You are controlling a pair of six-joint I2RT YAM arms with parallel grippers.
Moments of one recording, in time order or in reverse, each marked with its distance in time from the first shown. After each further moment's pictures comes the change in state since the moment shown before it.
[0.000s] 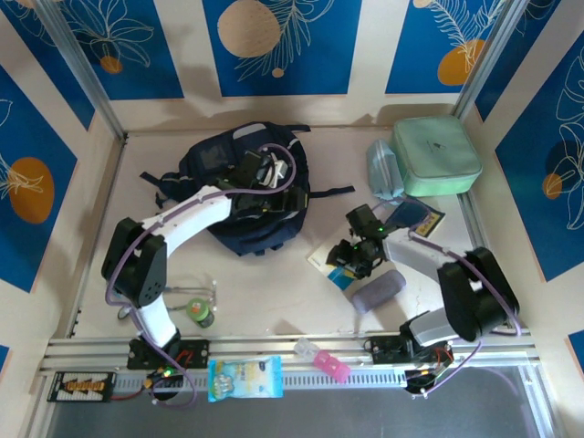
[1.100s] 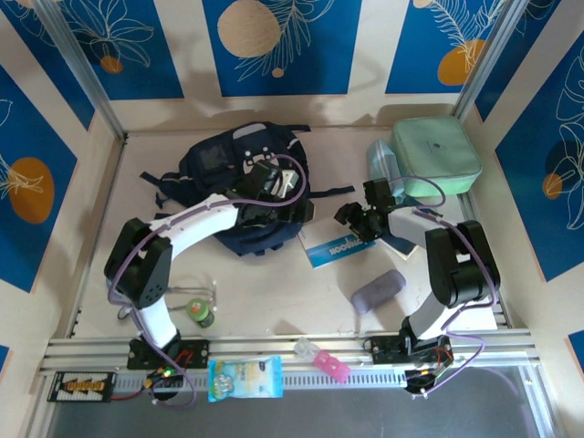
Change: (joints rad) left arm -0.048 -0.002 -0.079 0.097 0.011 0.045; right arm -0.195 0.236 0.151 0.331 0.017 0.004
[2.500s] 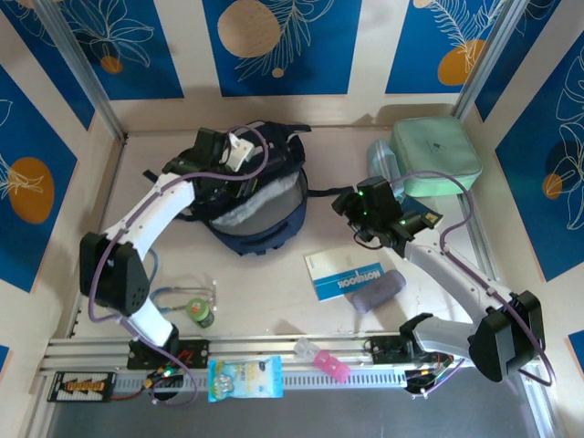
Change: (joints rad) left arm 0.301 -0.166 0.078 -0.261 -0.121 0.563; right arm 0.227 -0.434 0.051 -0.294 0.317 0.295
